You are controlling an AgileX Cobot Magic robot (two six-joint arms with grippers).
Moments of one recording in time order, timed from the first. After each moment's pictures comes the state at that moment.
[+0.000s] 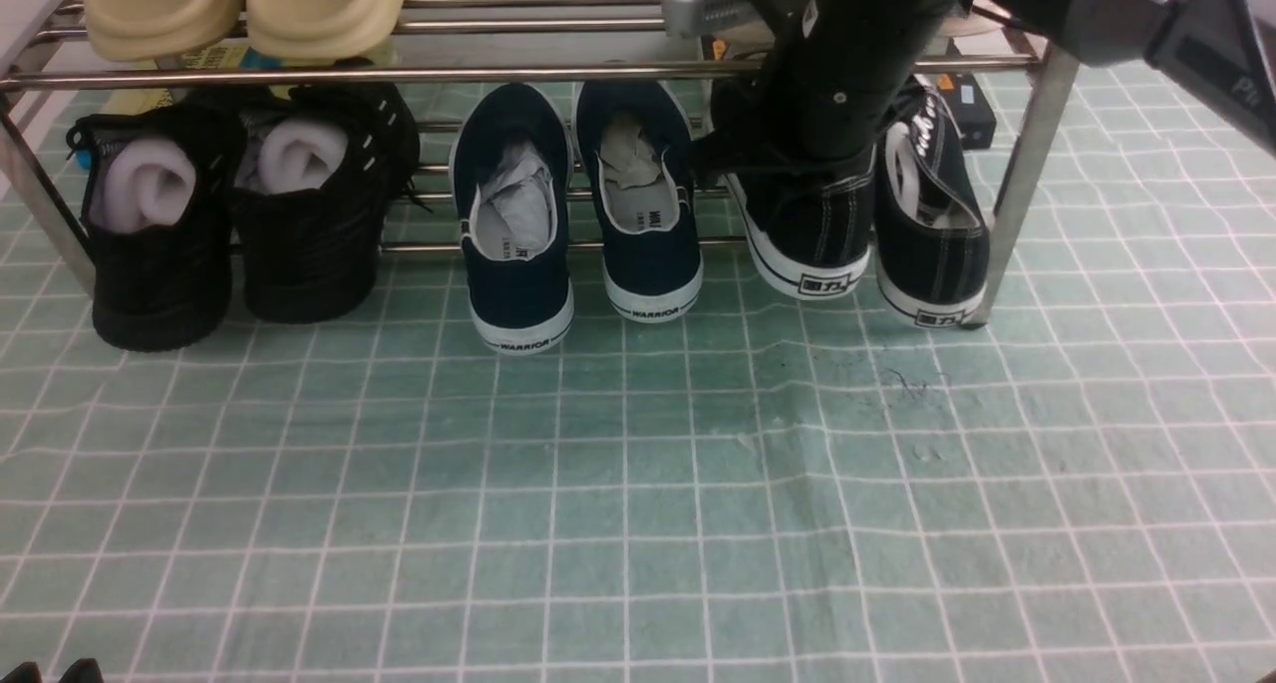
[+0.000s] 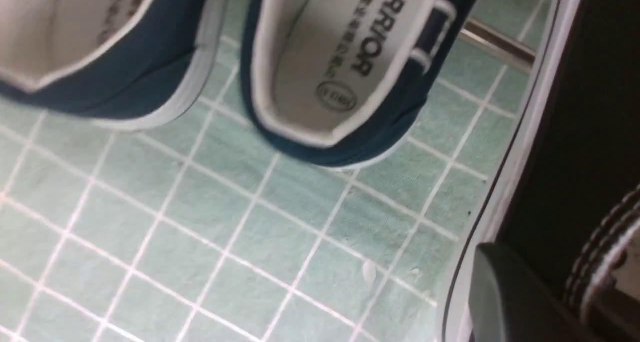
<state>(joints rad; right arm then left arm) 0.51 2.12 -2.19 0.10 1.27 0.04 -0.06 -0.01 0.02 0.16 0.36 -0.16</state>
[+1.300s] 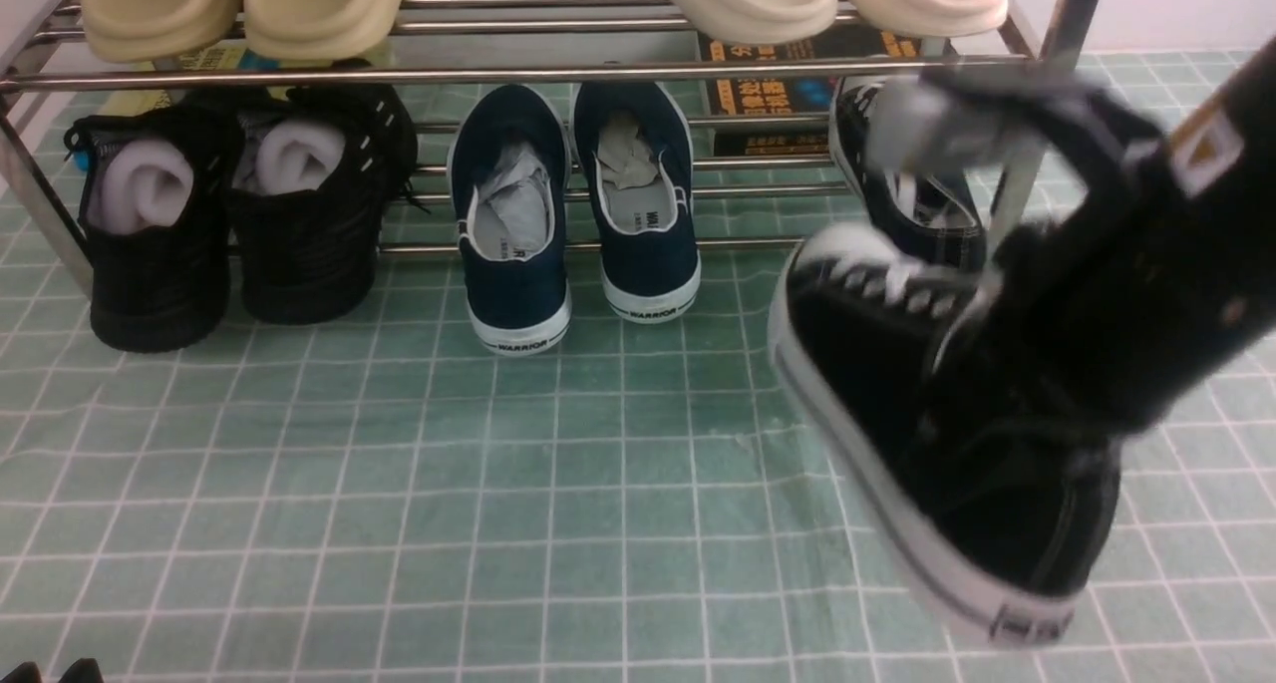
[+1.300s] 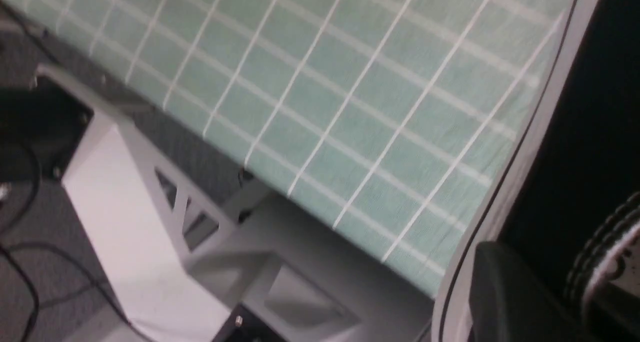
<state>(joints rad) 0.68 1.39 -1.30 0.39 1.26 0.07 -0.06 -0.01 0.02 0.16 0.36 -0.16</state>
